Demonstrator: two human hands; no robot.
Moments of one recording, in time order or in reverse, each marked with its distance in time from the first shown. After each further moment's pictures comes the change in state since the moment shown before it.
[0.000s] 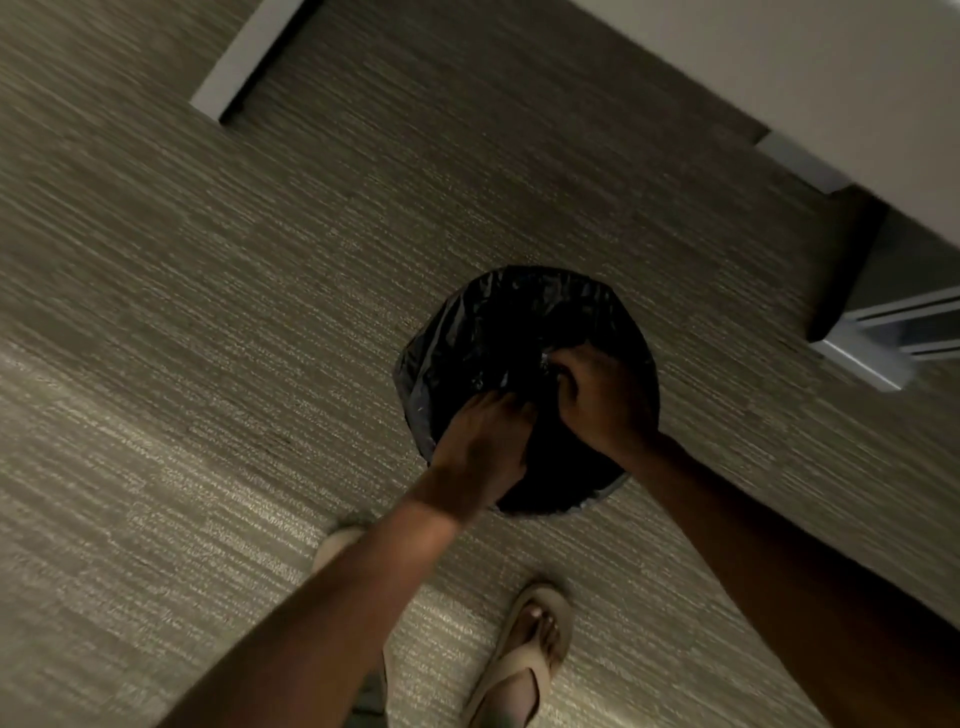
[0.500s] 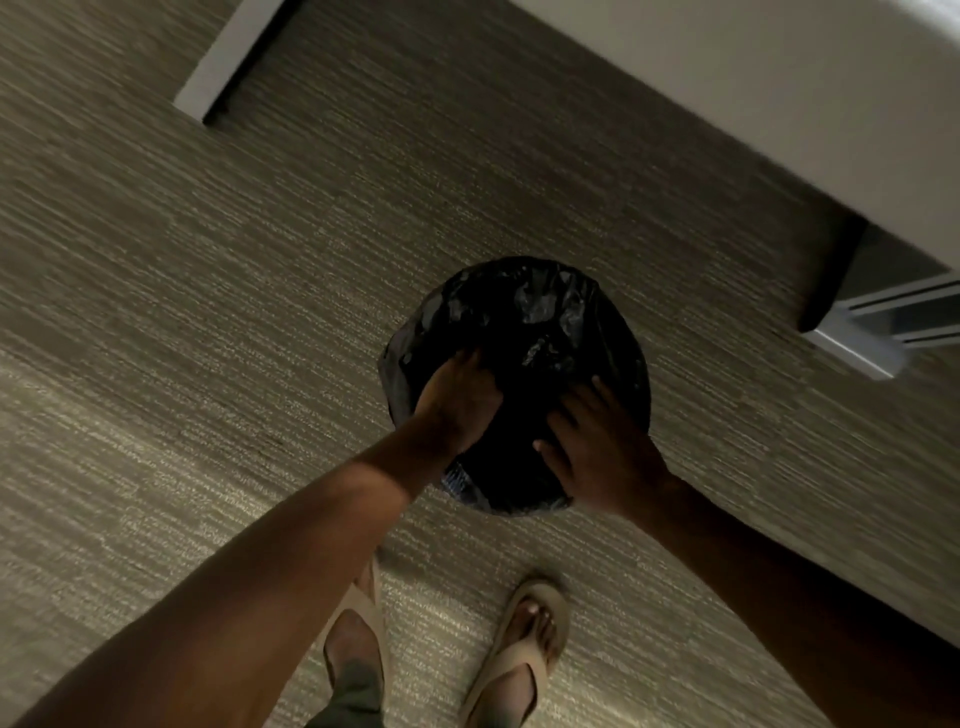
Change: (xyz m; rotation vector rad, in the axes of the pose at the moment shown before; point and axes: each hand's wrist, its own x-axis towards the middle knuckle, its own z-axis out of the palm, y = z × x) left_hand 0.040 -0.022 -0.015 0.495 -0.226 0.074; right_hand -0.058 0.014 -0.003 -0.526 -0.207 -0.299
